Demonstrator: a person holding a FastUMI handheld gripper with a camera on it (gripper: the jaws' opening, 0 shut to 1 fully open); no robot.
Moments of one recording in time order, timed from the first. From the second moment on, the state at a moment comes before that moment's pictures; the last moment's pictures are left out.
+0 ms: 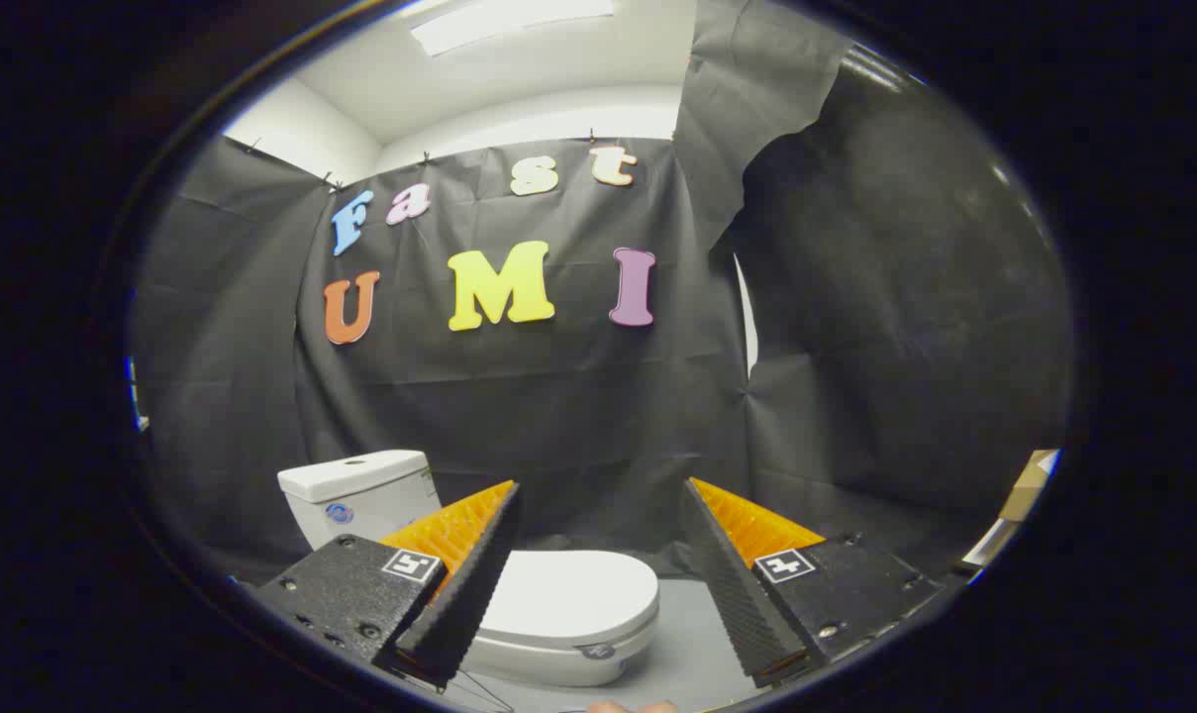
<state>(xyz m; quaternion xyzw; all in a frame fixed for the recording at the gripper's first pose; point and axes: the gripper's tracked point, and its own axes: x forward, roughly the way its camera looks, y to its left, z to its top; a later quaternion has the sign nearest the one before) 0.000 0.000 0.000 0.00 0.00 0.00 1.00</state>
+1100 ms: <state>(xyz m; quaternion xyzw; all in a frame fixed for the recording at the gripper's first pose) 0.001 -0.004 -0.002 0.00 0.00 0.00 1.00</state>
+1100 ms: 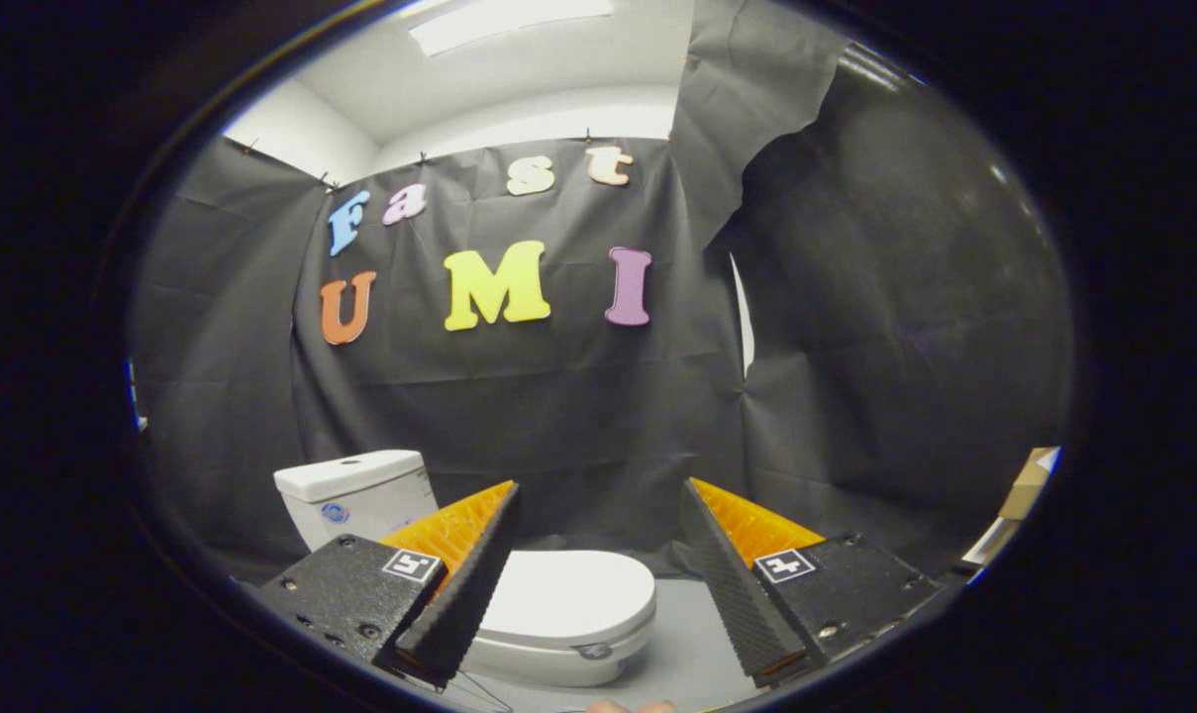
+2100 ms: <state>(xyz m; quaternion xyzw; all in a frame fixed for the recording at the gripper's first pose) 0.027 0.025 -0.111 0.08 0.16 0.02 0.98</state>
